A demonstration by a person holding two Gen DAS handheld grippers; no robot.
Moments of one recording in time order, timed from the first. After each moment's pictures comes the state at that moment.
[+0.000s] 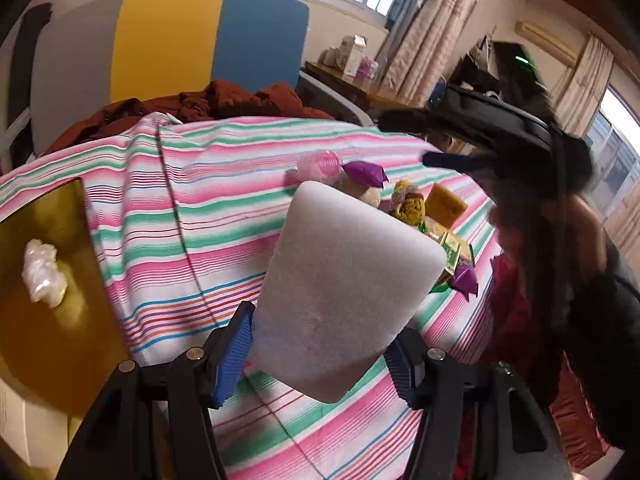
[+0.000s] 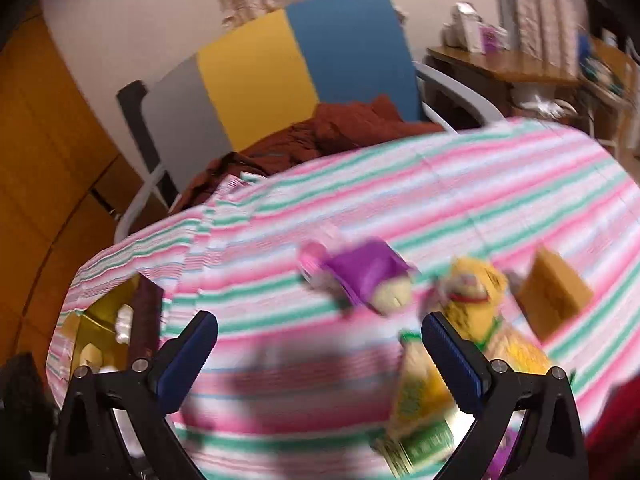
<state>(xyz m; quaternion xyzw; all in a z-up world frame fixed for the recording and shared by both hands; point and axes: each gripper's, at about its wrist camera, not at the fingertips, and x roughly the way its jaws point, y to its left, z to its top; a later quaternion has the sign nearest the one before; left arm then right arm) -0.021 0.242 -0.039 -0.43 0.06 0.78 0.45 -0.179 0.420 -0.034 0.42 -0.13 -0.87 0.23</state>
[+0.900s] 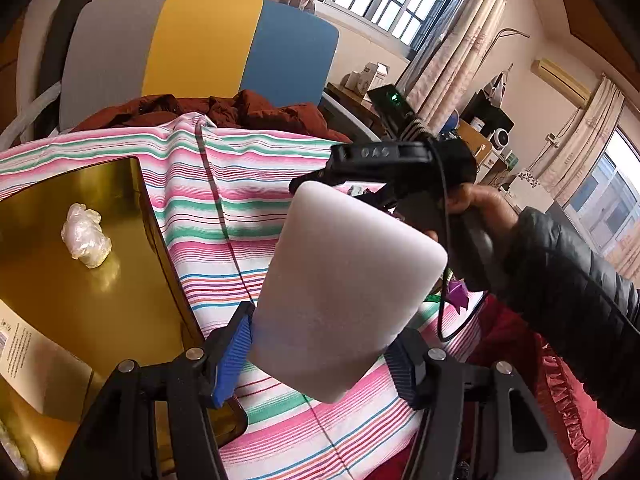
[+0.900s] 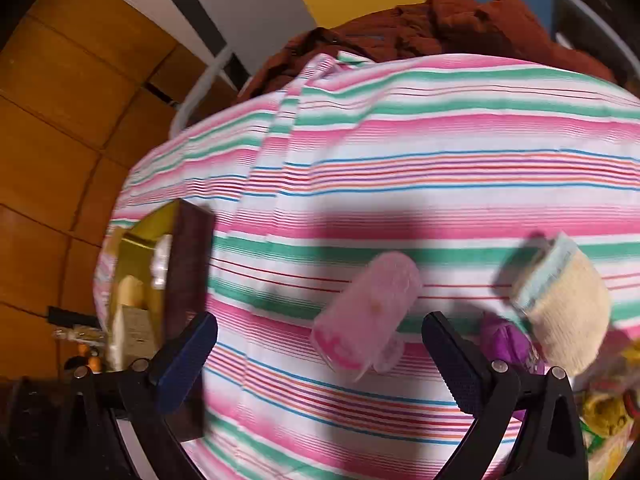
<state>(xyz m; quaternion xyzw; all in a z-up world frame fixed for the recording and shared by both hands) -0.019 0.188 -0.030 -0.43 0.01 0.79 0.43 -0.246 0.301 -0.087 0.57 -0.08 -0.72 0.39</state>
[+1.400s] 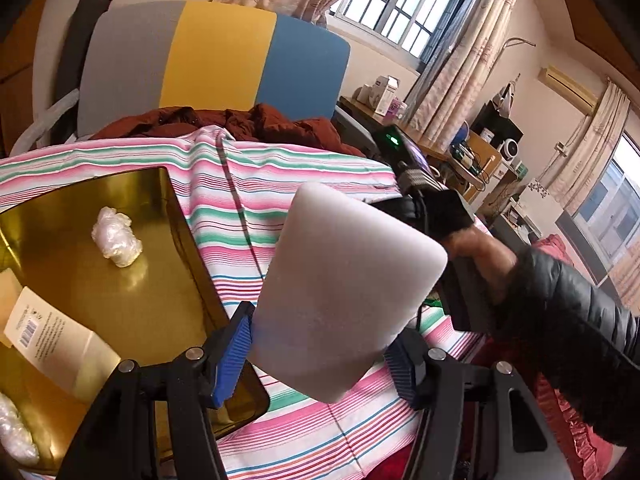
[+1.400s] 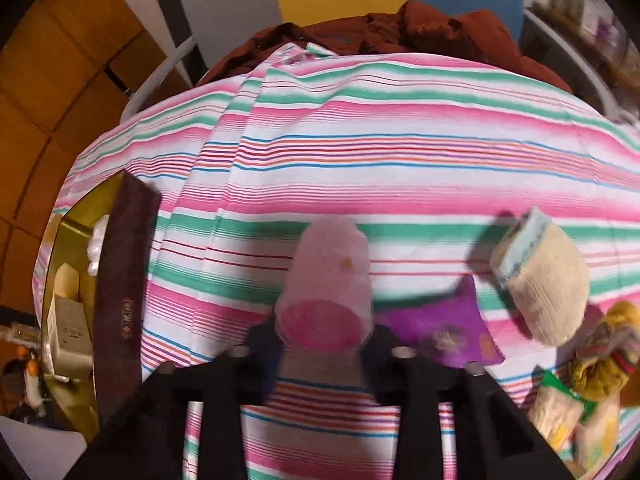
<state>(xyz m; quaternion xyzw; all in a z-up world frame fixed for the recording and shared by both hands) -0.015 0.166 -0.019 -0.41 0.00 0.82 0.41 -0.224 0.292 -0.102 0.56 -0.01 -0.77 0.30</state>
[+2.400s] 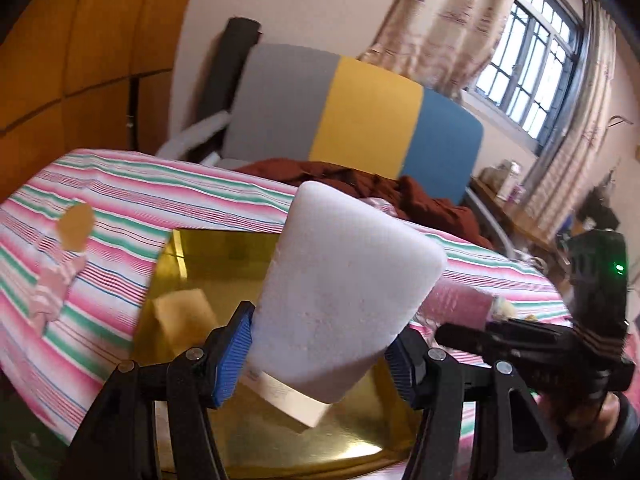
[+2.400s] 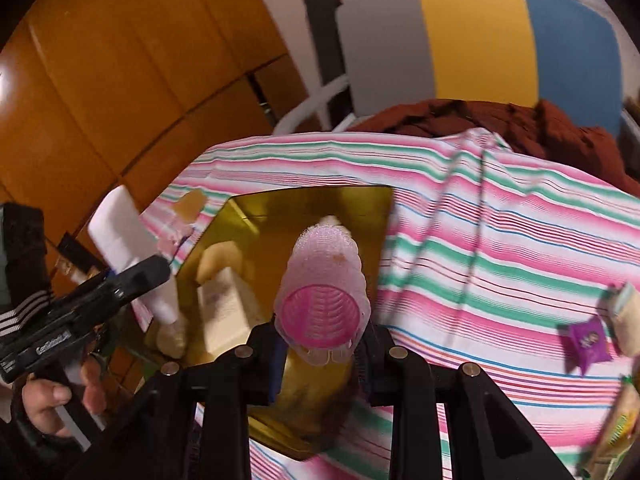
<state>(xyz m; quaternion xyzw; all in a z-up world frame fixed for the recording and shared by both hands) -0.073 0.035 0.015 -0.36 -0.06 0.91 0.18 -0.073 0.204 -0.005 0.43 -0.01 -0.76 0.49</state>
